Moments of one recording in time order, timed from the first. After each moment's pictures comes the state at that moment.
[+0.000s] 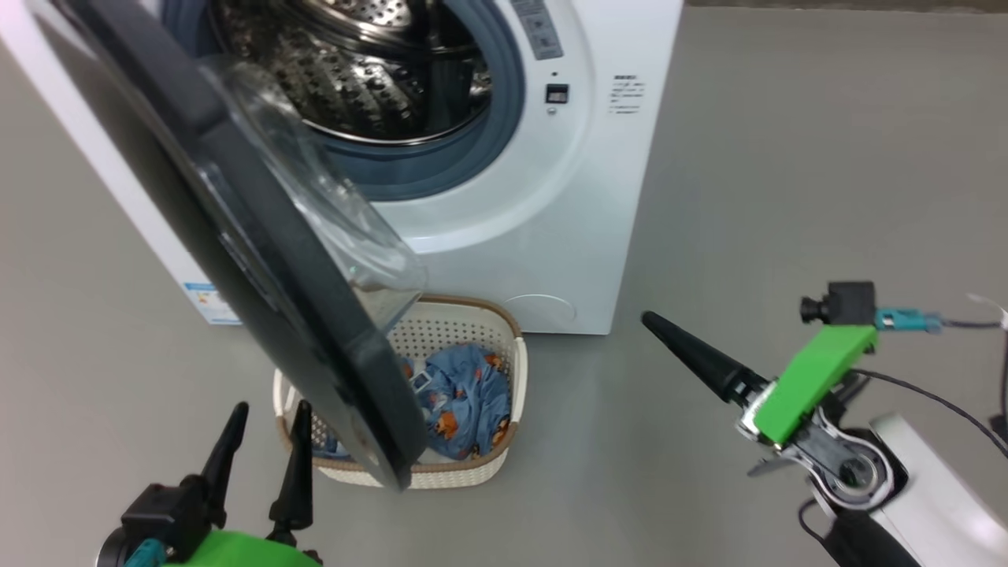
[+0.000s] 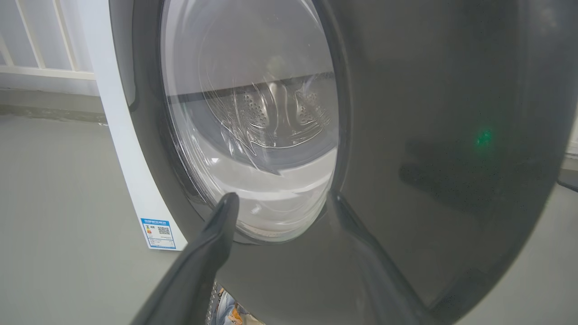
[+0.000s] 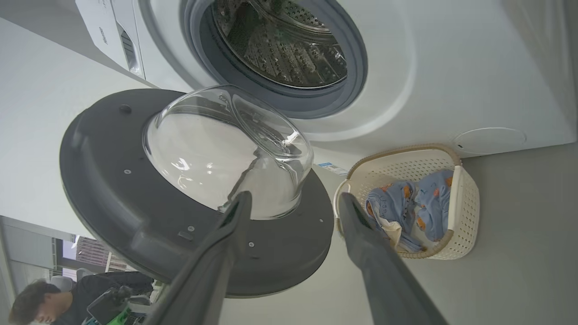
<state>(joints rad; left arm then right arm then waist) -0.05 0.08 -0.12 0.15 -0.31 -0.13 -0.26 -0.45 -0.32 0.43 0.32 1.47 0.13 0.31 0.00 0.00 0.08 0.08</state>
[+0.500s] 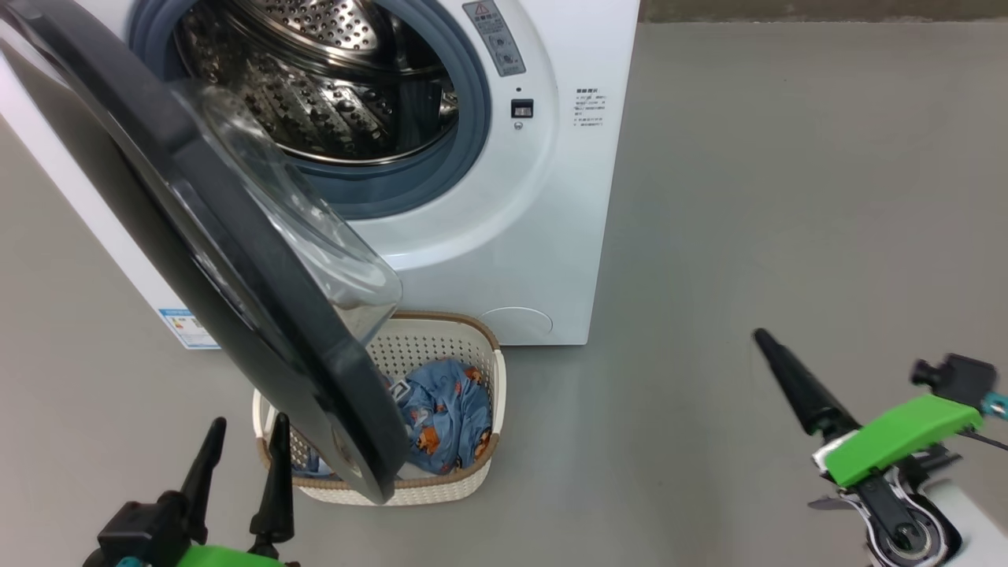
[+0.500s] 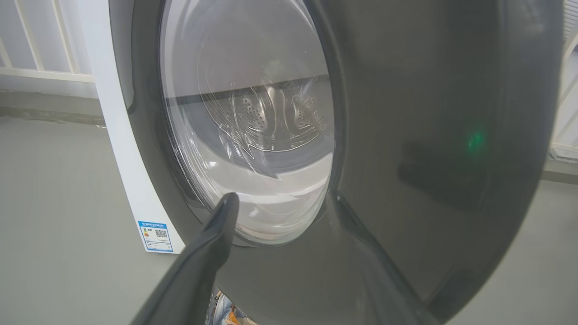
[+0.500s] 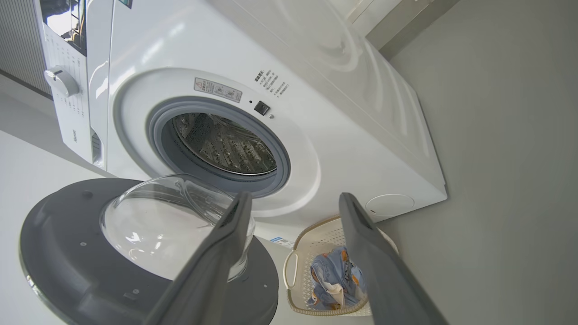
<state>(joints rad) -0.01 0.08 -0.07 0.13 -0.32 -0.13 -0.26 -0.29 -0.44 0.42 0.31 1.46 0.13 -0.05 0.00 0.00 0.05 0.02</state>
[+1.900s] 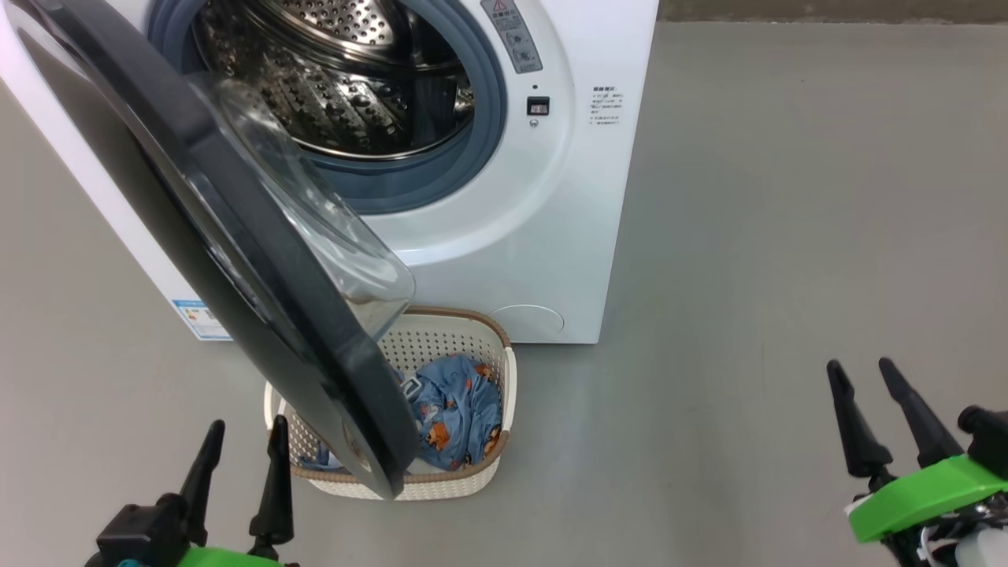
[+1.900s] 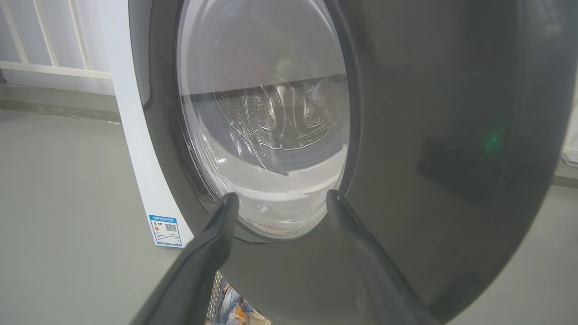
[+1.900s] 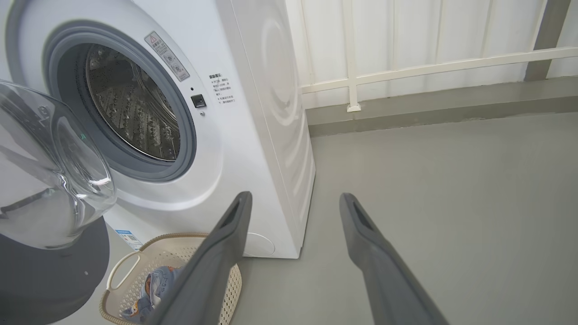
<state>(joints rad) 0.00 0.07 -0.06 0.13 -0.31 -0.13 -0.26 -0.13 -0.31 0.05 0.31 0.53 0.13 -0.25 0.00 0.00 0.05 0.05</state>
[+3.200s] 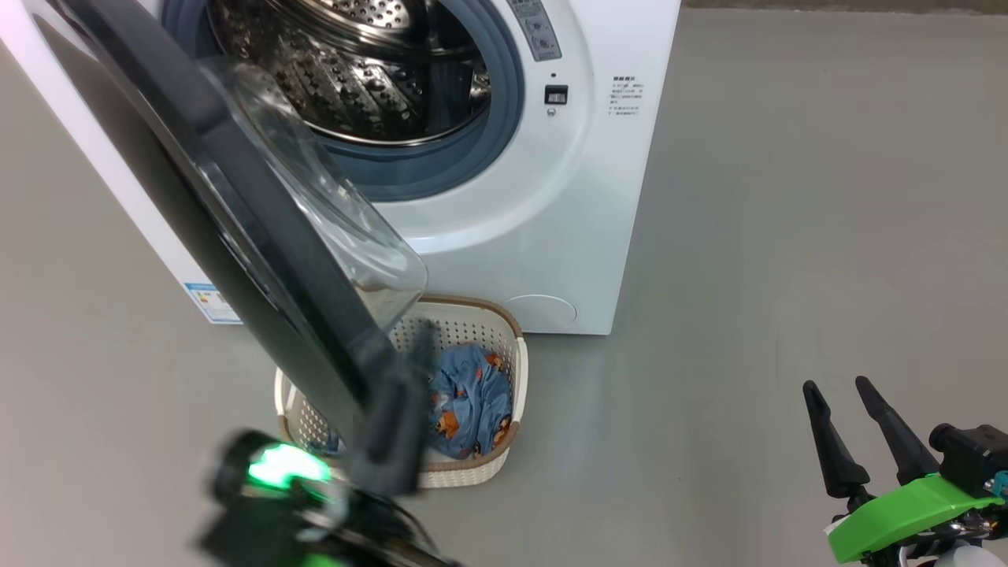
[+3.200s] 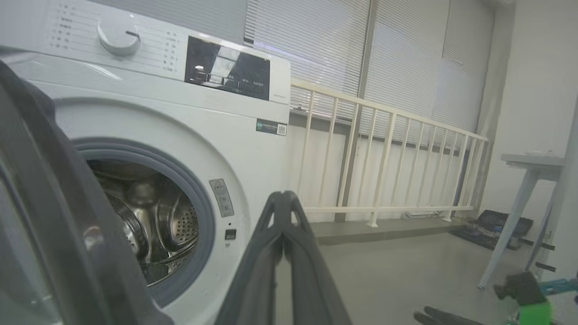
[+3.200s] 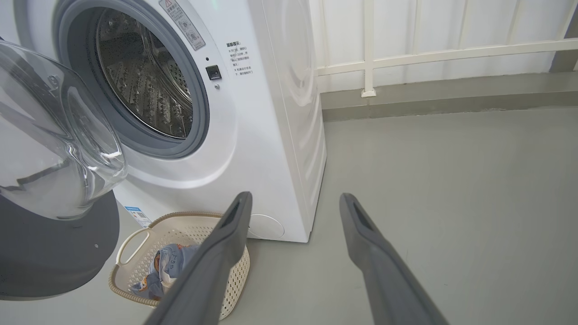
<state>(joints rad) -0.07 0.05 -0.35 -0.37 -0.30 -0.13 -0.26 -0.10 -0.27 0.06 0.30 0.46 0.13 -0.25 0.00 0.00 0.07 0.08</state>
